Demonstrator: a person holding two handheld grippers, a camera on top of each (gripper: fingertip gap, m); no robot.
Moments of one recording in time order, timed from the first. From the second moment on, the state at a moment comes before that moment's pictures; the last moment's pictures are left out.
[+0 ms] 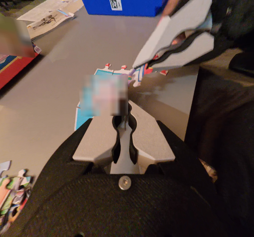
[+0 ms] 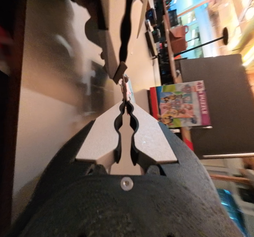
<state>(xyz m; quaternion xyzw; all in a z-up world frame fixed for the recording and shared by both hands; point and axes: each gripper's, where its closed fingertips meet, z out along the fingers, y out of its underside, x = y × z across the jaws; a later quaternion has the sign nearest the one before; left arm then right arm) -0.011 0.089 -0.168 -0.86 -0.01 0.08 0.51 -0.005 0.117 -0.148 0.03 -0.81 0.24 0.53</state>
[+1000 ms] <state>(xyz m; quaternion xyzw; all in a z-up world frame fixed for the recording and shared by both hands) -0.169 -0.088 -0.164 -0.83 -0.30 0.34 0.34 -0.008 0.137 -0.166 -0.10 -0.82 0.23 0.52</state>
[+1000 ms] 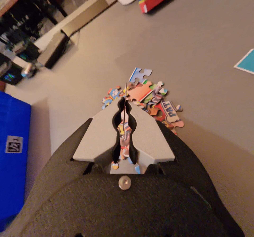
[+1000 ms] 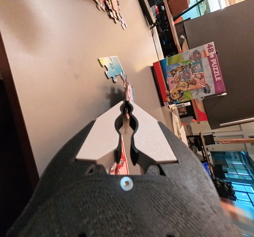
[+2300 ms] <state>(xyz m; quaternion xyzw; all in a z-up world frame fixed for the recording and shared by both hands) -0.047 0.034 -0.076 -0.53 -0.25 -0.40 0.71 -0.008 0.035 -0.088 0.00 -0.71 0.41 0.57</state>
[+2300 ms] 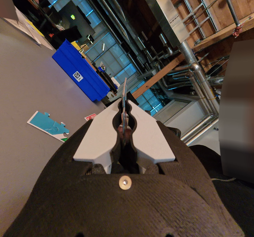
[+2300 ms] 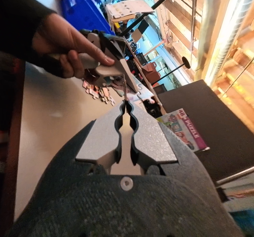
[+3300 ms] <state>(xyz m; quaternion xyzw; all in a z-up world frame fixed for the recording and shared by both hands) -0.146 -0.145 -0.046 -0.48 -0.38 -0.07 0.79 -0.155 -0.079 -0.153 0.01 -0.84 0.30 0.46</state>
